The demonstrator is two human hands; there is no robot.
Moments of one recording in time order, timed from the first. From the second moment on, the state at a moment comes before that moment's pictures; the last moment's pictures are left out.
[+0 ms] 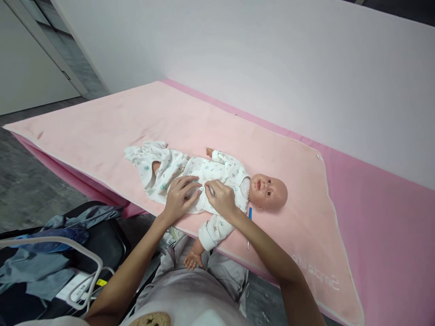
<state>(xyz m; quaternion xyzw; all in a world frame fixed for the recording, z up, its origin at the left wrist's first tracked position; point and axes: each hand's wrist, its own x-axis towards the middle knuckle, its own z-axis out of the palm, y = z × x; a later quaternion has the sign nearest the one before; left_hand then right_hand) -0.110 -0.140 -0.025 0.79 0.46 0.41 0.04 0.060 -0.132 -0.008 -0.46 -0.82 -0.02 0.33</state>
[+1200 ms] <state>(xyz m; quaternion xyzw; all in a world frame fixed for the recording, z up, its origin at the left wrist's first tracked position) -0.119 -0.145 -0.027 0.76 0.45 0.47 0.07 0.145 -0.290 0.033 -0.72 -0.49 -0.18 0.45</state>
